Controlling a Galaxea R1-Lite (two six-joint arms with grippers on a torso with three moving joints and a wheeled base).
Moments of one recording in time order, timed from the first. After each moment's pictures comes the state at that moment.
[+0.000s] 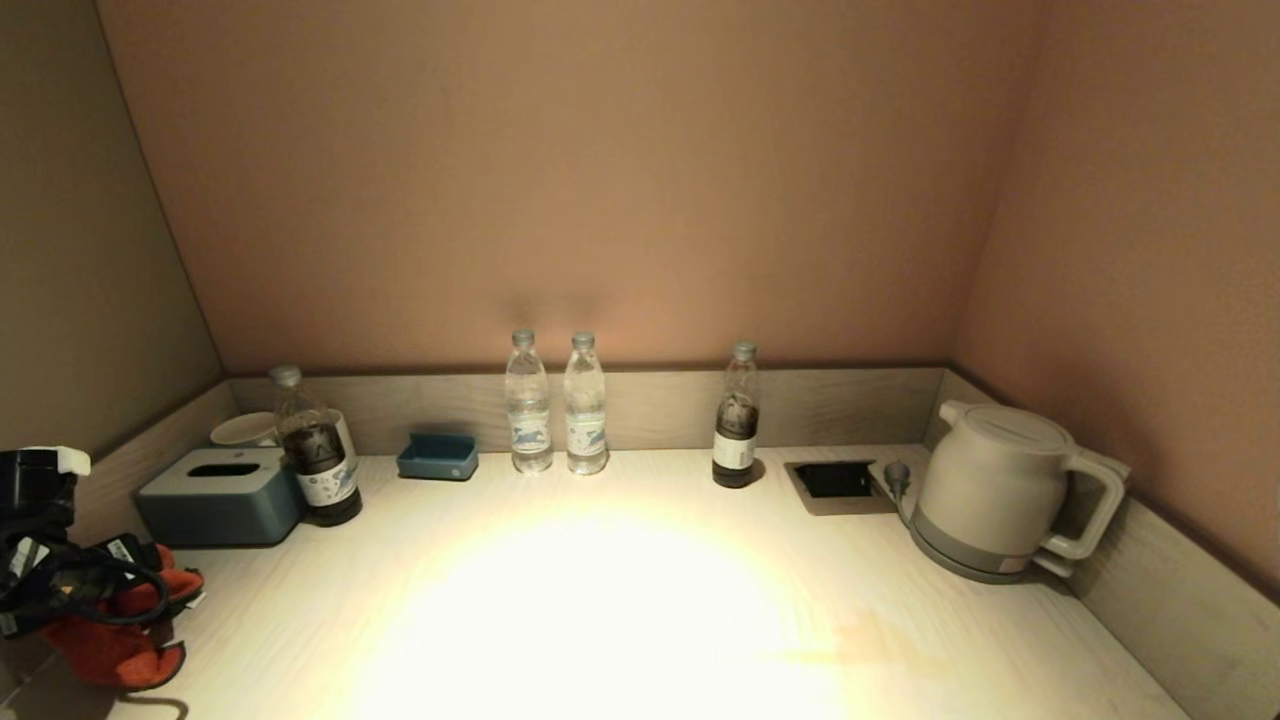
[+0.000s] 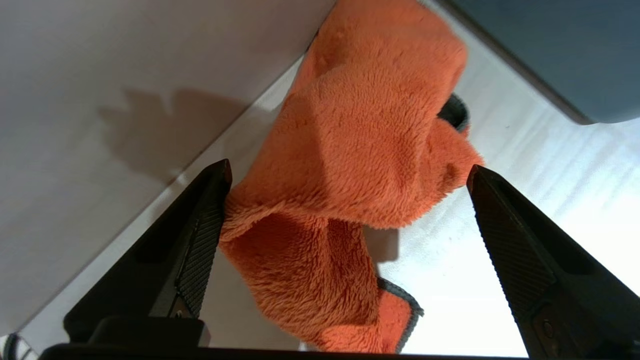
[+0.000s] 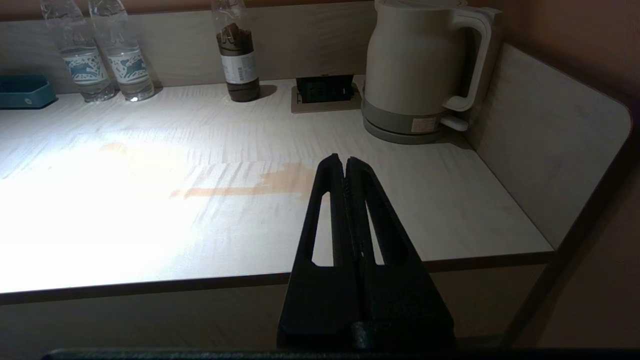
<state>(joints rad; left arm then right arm) 0.36 2.05 -0.78 -0.44 0.26 -0.31 -0.02 0.00 0.00 0.00 -0.01 0.04</state>
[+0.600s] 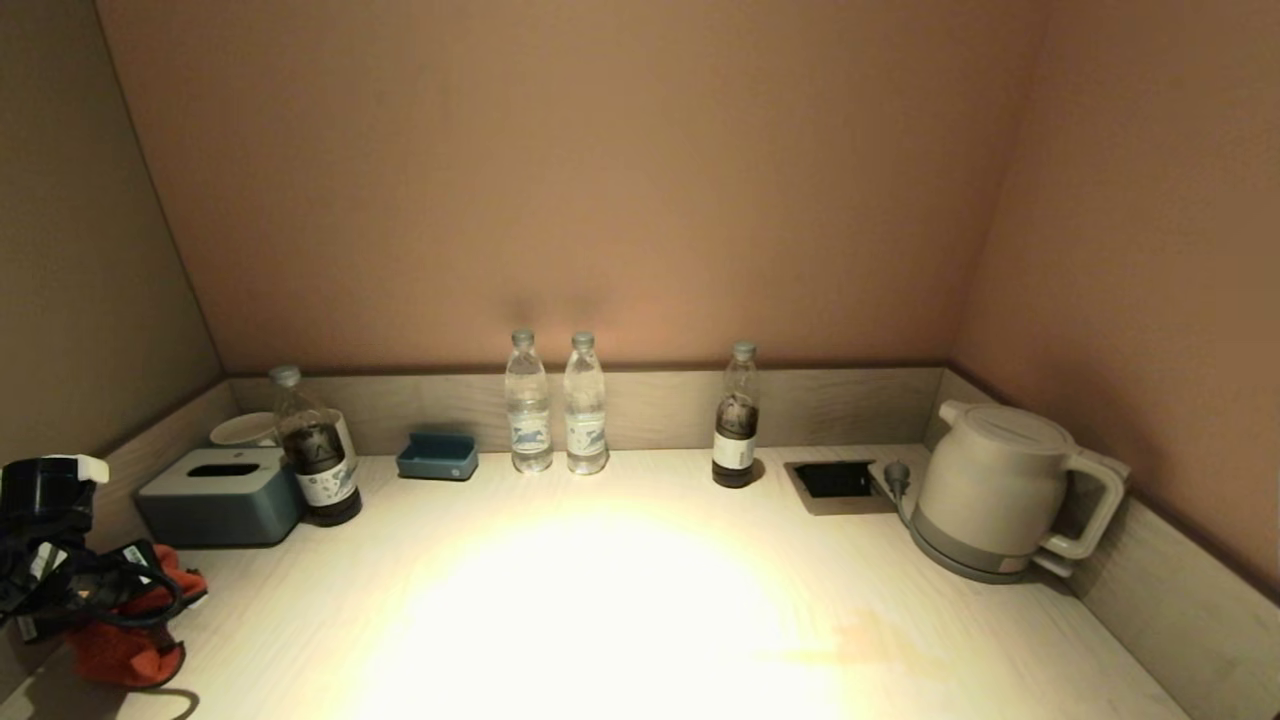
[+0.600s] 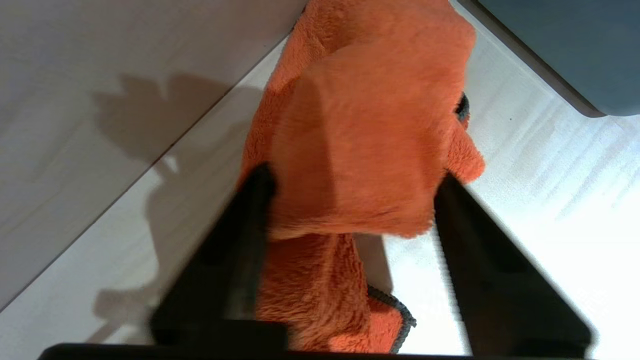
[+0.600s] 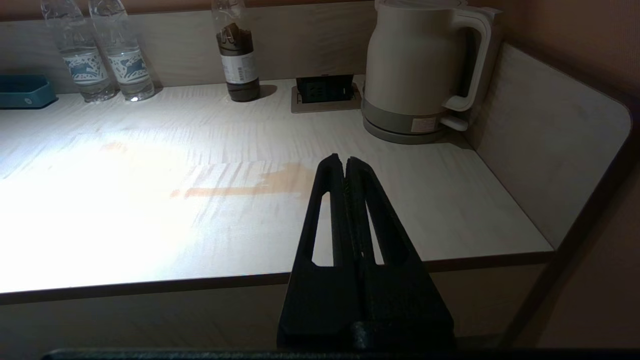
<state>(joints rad) 0.35 2.10 -0.80 -0.45 0.25 -0.34 -0.02 0.00 0.00 0.00 -0.01 0.04</state>
